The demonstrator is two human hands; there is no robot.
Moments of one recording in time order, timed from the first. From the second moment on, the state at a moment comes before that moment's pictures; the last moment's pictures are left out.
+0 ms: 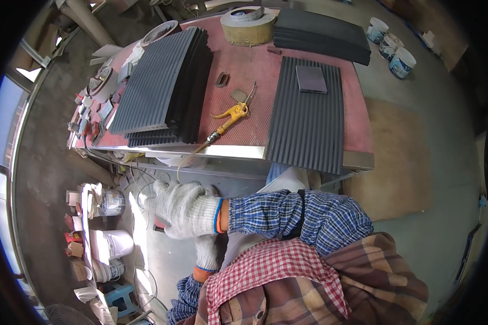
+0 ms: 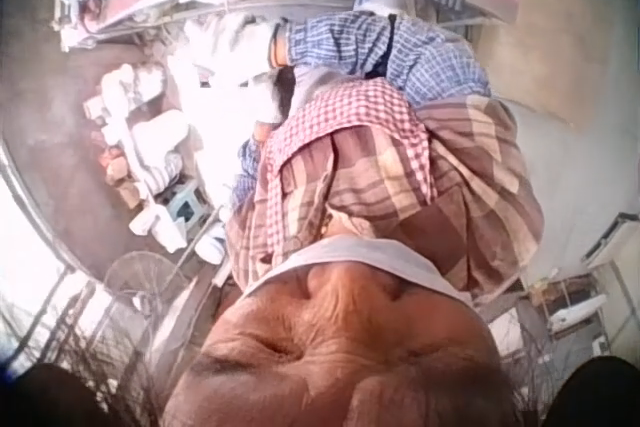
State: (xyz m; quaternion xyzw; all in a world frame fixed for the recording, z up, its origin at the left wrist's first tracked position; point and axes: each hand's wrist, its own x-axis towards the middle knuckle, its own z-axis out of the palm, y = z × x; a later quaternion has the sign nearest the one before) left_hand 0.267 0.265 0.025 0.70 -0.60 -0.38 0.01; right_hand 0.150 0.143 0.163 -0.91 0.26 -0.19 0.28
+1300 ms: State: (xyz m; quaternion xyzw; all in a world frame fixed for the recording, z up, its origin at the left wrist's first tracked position) left_hand 0.555 -0.007 0.104 0.83 -0.51 0.03 0.21; right_hand -0.112 0.151 -0.009 -0.61 0.76 -0.18 -0.07
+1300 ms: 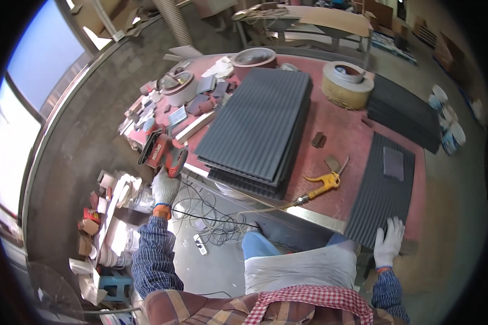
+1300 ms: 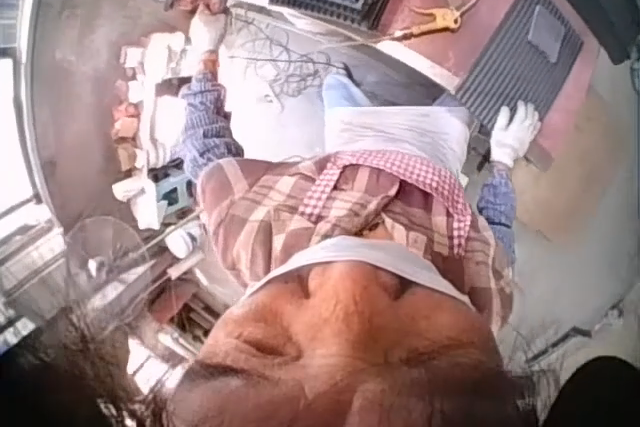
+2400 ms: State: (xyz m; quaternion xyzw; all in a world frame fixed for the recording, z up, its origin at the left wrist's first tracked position) left_hand 0.711 -0.182 -0.074 0.62 -0.78 -0.02 -0.06; right_hand -0.124 -0.068 0.061 -0.64 0.76 -0.11 0.01
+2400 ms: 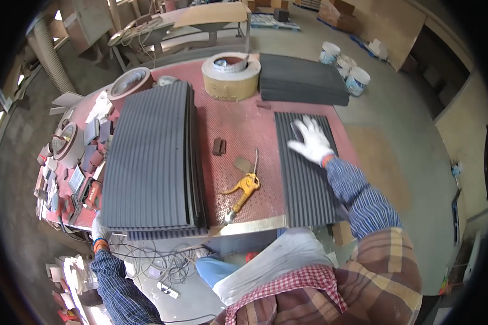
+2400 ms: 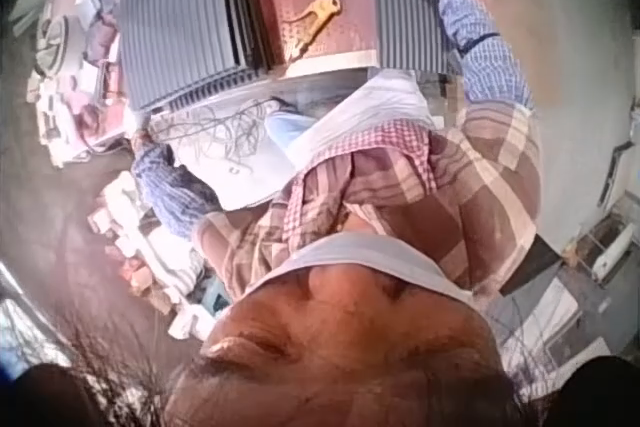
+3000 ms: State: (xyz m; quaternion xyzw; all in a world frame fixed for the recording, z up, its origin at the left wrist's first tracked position) left_hand 0.488 0.045 0.031 0.66 -0.60 0.09 0.44; right_hand -0.076 0.101 0.084 -0.78 0.60 0.12 0.12
